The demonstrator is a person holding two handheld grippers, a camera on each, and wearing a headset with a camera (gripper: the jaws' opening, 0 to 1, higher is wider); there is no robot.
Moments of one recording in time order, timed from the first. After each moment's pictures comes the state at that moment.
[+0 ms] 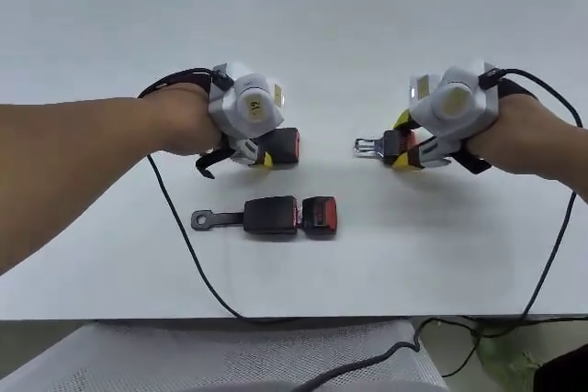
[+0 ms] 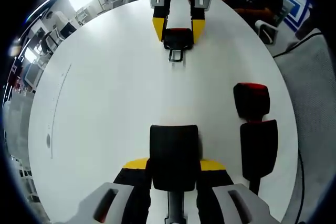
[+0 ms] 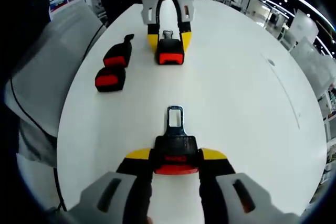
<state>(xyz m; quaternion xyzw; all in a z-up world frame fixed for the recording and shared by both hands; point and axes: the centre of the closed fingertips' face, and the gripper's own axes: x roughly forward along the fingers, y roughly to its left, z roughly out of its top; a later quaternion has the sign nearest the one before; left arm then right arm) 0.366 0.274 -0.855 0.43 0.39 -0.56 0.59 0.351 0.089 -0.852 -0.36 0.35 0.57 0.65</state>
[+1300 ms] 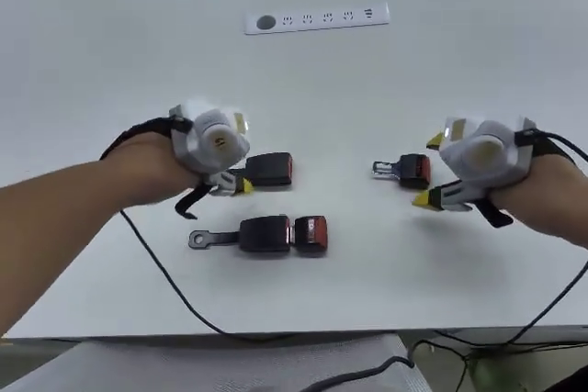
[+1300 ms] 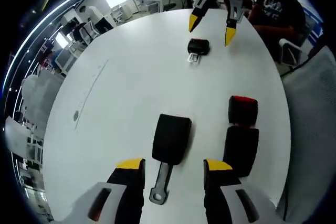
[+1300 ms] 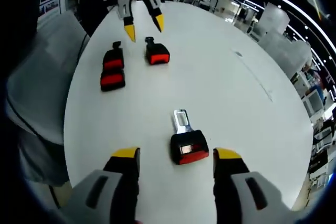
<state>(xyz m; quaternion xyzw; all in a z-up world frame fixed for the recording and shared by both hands) 0.333 0.307 -0.798 0.38 0.36 -0.46 0.71 0.318 0.060 -0.816 -0.32 0.34 0.47 0.75</state>
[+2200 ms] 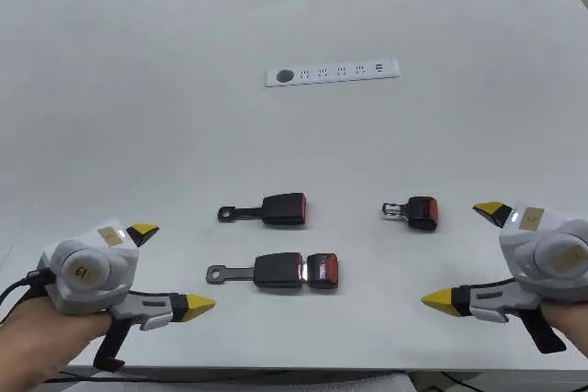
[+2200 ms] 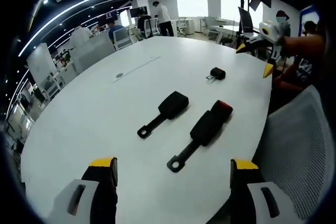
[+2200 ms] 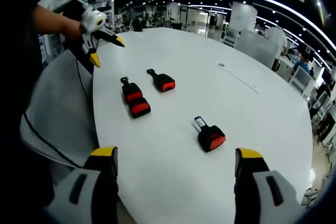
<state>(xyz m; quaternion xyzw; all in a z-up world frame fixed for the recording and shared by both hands) 0.245 0.404 -0.762 0.18 0.36 -0.33 0.85 0.253 0.057 -0.773 -0.21 0.31 0.43 0.82</state>
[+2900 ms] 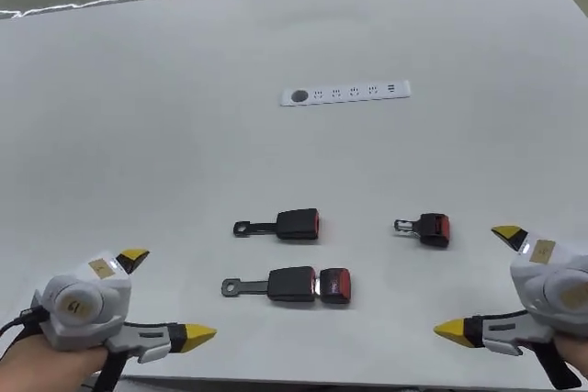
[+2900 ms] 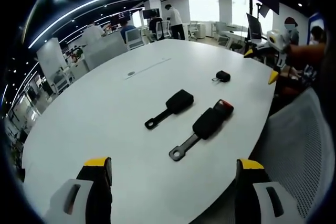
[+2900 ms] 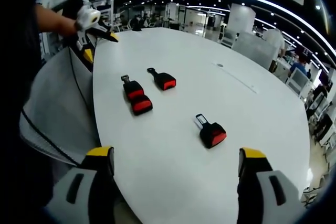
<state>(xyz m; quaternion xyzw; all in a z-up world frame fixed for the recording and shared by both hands) 0.222 0.415 -0.757 0.17 0.35 -0.30 0.87 0.244 0.056 -0.774 -0.21 0.30 0.42 0.83</state>
